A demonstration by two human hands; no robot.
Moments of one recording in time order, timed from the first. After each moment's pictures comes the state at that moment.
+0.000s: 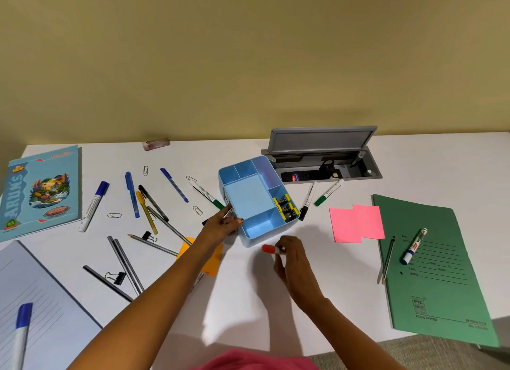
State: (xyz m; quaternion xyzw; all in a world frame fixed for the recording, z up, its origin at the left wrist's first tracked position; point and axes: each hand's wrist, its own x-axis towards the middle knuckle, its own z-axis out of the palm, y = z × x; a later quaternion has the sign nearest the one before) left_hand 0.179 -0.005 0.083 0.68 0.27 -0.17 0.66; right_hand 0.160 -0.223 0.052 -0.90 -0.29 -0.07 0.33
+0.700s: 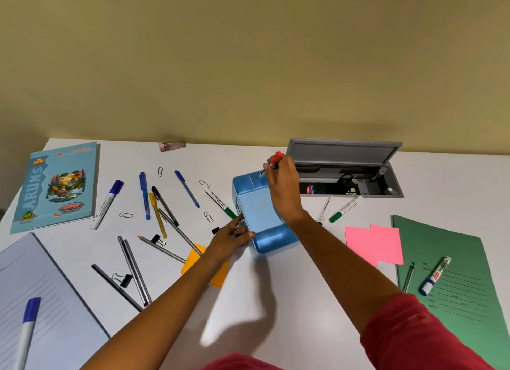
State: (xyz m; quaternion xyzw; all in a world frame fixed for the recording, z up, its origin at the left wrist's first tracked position) left_hand 0.180 -0.003 0.071 0.65 0.28 -0.16 0.69; right_hand 0.325 -0.100 0.102 -0.88 -0.18 -0.04 0.43
